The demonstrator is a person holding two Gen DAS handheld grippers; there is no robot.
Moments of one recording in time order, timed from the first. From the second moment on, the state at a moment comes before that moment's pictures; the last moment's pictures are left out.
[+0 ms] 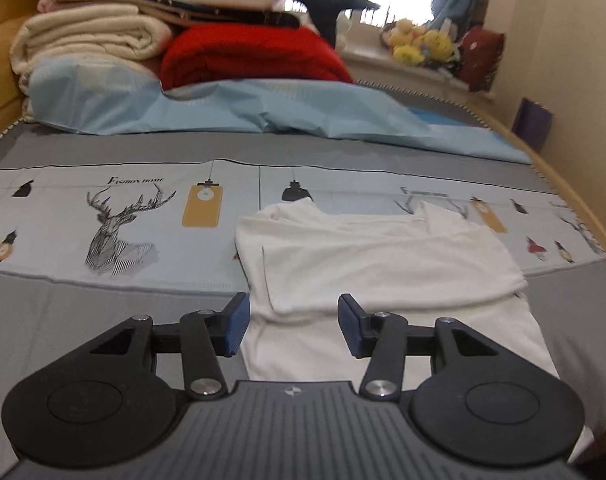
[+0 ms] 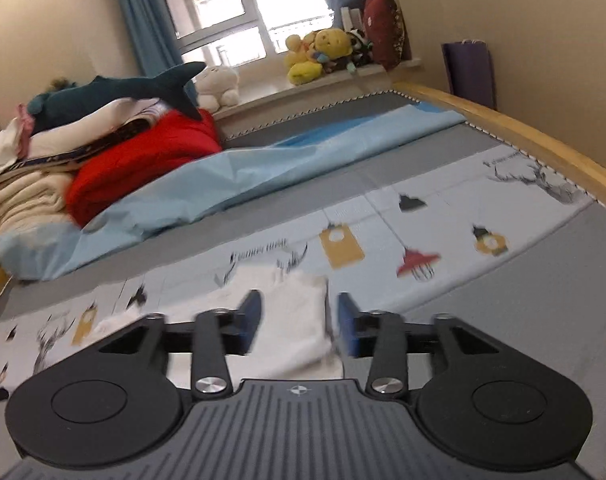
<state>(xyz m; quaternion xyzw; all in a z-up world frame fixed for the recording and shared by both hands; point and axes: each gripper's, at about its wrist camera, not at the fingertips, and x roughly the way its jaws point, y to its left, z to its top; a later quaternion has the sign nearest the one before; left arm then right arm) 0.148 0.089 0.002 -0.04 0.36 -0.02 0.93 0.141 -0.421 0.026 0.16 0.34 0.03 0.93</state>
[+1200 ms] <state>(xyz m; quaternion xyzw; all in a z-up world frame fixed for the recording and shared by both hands) 0.064 0.103 -0.130 -0.10 0.62 -0.01 0.78 0.058 -0.422 -0.117 0.12 0.60 0.02 0.79</state>
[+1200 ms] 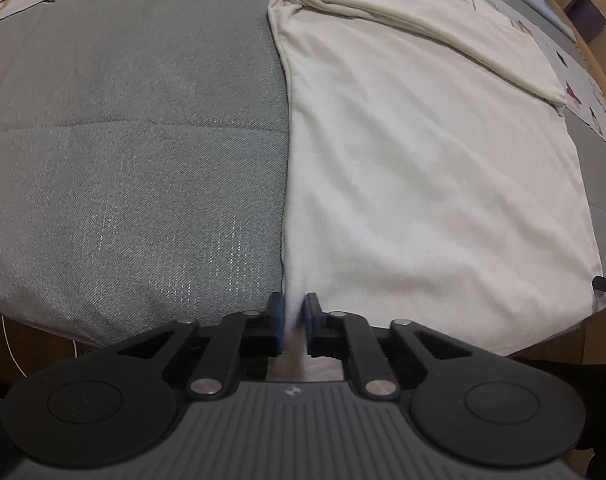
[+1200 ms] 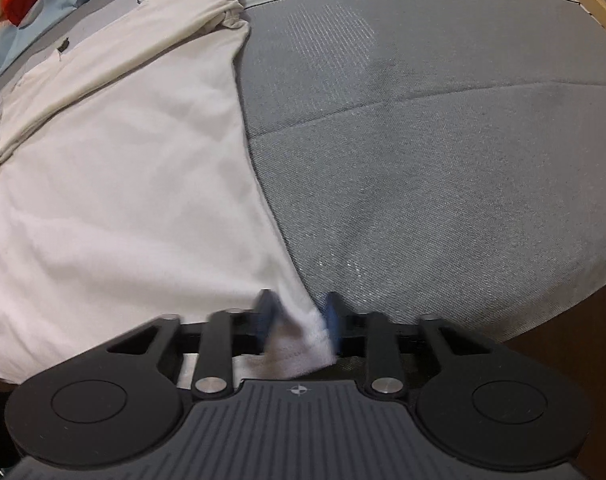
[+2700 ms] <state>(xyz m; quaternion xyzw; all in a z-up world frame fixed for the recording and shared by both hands) 0.065 0.101 -0.139 -0.08 0.63 -0.02 0.77 0.061 -0.411 -0.116 0.10 0.60 0.03 0.79</state>
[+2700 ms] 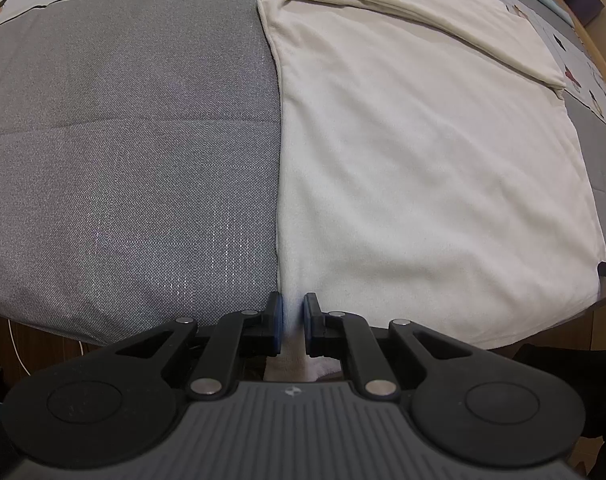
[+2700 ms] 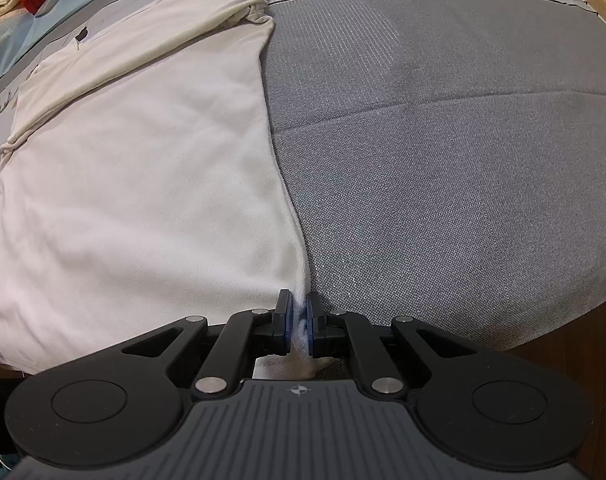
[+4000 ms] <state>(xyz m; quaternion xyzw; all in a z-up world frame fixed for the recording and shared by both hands) 0.043 0.161 0.028 -0.18 0.43 -0.10 0.88 0.049 -0.458 0.039 0.24 0.38 0.03 0.89</state>
